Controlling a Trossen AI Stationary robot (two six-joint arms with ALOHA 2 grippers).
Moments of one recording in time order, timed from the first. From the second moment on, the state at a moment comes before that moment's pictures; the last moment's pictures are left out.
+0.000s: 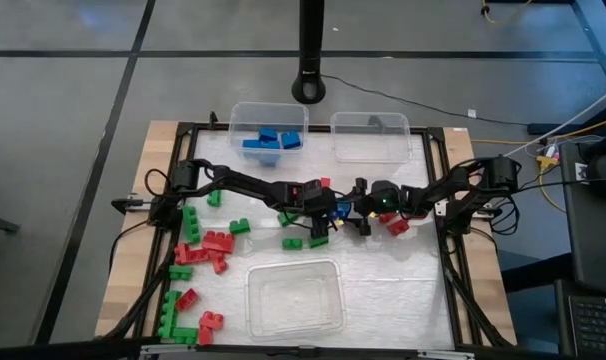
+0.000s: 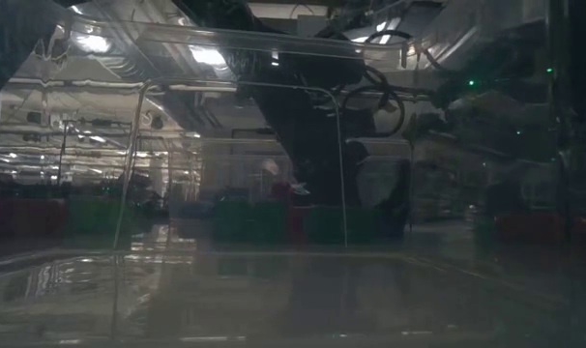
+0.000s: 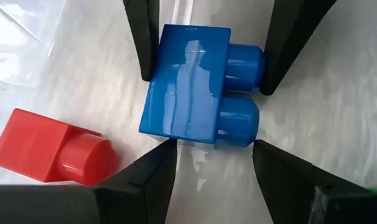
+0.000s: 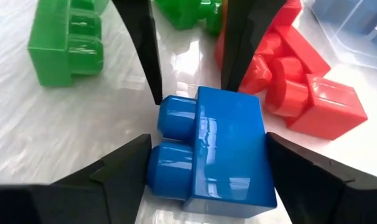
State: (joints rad) left arm 0.03 2.12 1.41 -0.20 -0.19 -0.01; right arm -0.17 1.63 0.30 0.80 -0.10 -0.28
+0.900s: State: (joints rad) left arm 0.04 2.12 1.41 -0.17 -0.16 0.01; right arm -0.17 1.63 0.30 0.80 0.00 -0.33
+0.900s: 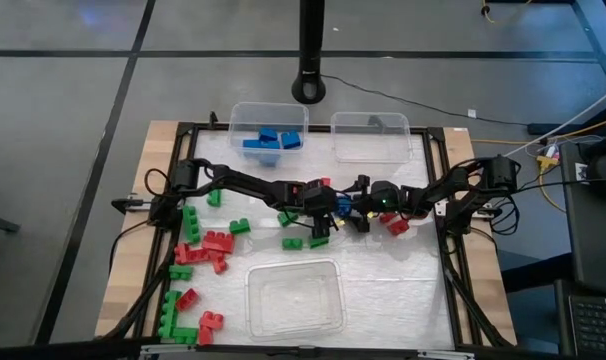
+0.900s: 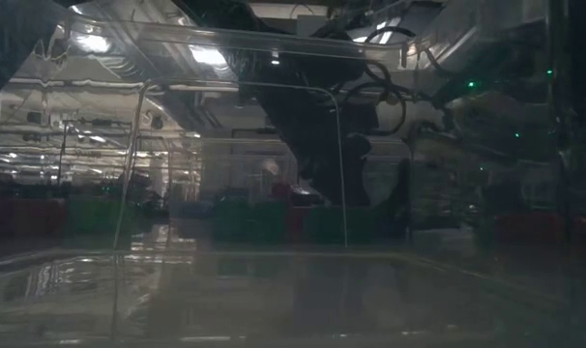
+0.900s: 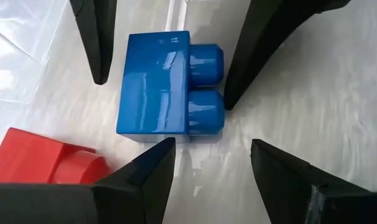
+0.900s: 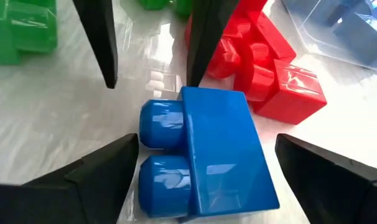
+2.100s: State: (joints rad) left arm -0.06 1.43 1.29 -0.77 -0.48 -0.04; right arm -0.17 1.34 0.68 0.34 0.05 -0.48
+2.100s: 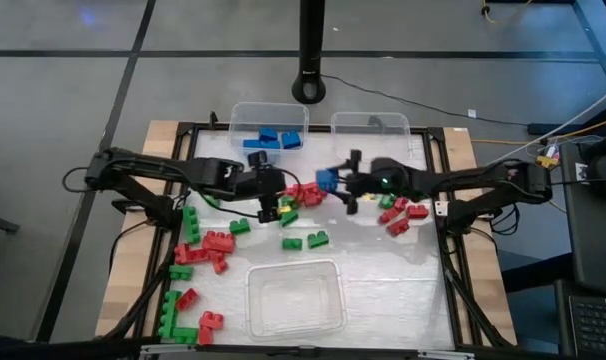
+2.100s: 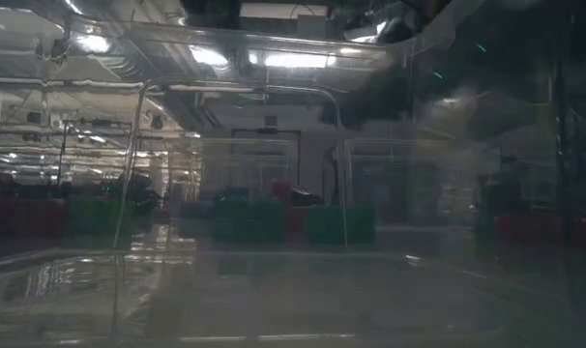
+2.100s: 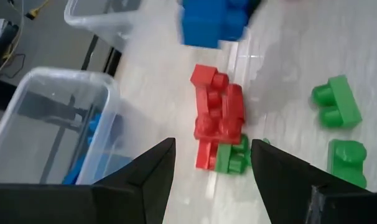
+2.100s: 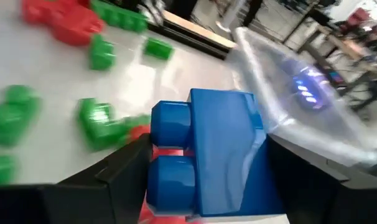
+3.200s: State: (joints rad) left arm -0.06 0.99 0.76 -0.43 -0.53 -0.20; right arm -0.33 1.84 1.42 0.06 0.11 -0.71
